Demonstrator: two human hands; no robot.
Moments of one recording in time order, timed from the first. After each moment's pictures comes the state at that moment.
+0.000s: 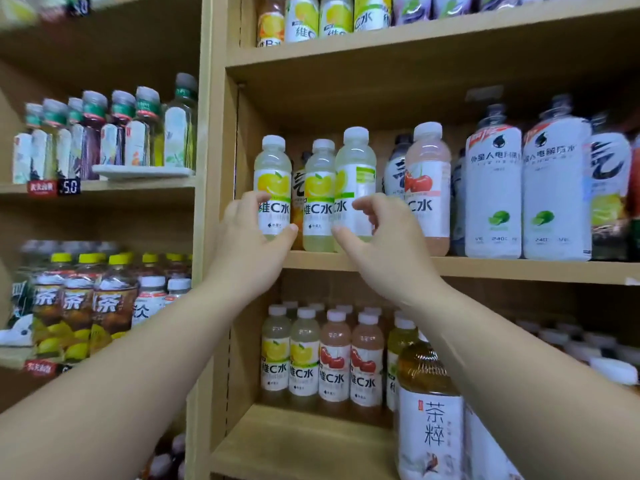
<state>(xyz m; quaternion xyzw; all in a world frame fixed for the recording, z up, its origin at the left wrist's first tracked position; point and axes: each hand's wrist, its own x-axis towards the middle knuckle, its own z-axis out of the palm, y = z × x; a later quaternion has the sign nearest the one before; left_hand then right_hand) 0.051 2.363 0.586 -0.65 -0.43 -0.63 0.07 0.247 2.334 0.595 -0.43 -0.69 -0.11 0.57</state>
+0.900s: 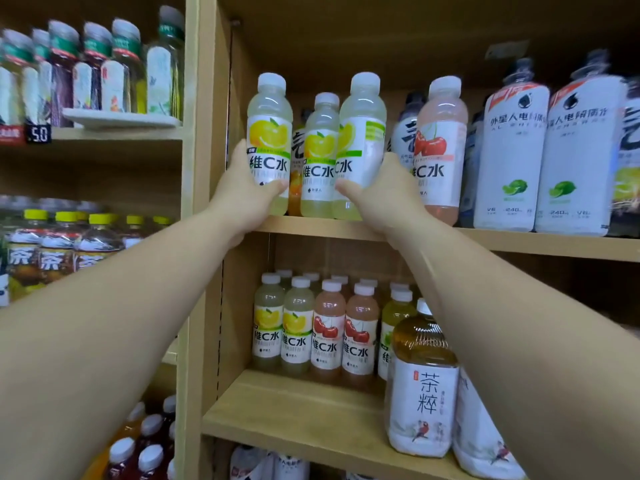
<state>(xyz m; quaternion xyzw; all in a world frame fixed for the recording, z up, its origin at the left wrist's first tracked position) 0.042 2.422 0.609 -0.64 -0.39 -0.65 -0.08 0.246 2.385 0.625 -0.52 -0.65 -0.04 0.55</state>
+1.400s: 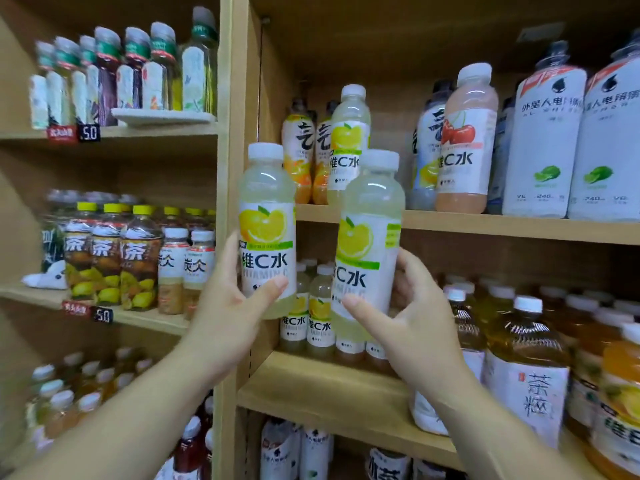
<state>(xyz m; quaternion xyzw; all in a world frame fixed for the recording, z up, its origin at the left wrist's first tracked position) 0.014 2.320 0.468 -0.65 -0.31 -0.67 -0.19 0.236 2.301 0.467 -0.34 -0.70 0.14 0.61</state>
